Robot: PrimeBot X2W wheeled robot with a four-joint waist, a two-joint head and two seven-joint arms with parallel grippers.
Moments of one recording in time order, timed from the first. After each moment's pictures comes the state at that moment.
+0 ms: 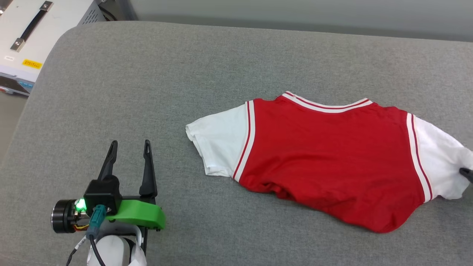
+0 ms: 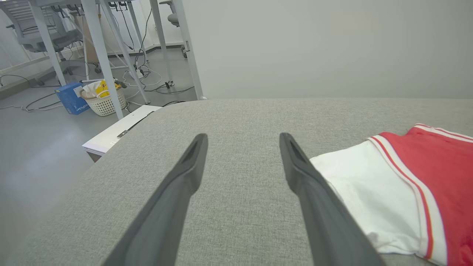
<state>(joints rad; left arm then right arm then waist) -0.11 0.10 -0.03 0.11 -0.07 0.04 -0.26 -0.58 -0.87 0.79 0.59 1.04 0.13 0.33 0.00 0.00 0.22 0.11</state>
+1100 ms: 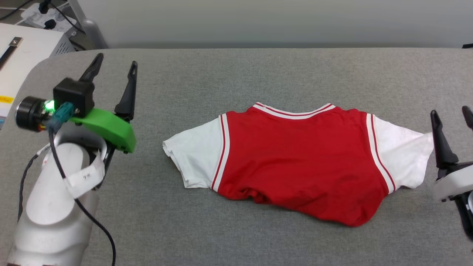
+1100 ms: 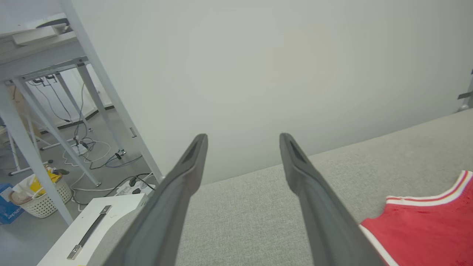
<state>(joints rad) -0.55 0.35 -0.16 0.33 -0.21 -0.13 -0.15 -0.28 -0.45 0.06 0.29 0.37 0.13 -0.26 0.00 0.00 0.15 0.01</state>
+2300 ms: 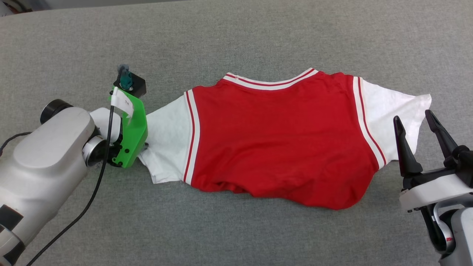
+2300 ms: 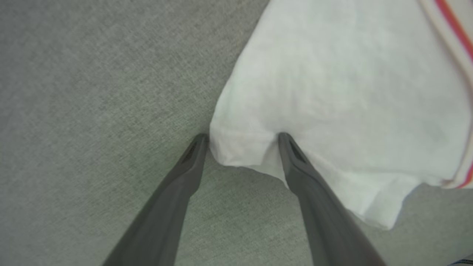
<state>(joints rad) -1.02 0.63 -1.13 0.57 -0.98 -0.13 0.76 -0.17 -0.27 0.04 0.06 0.22 0.13 -0.22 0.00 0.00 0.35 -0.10</state>
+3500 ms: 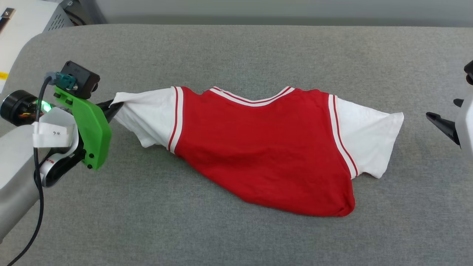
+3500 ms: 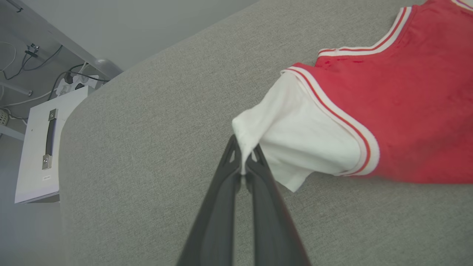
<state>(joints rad) -0.95 0.89 -1.12 0.27 -1.01 -0.05 0.22 -0.60 -0.83 0.46 0.09 0.74 0.13 0.72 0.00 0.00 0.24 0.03</state>
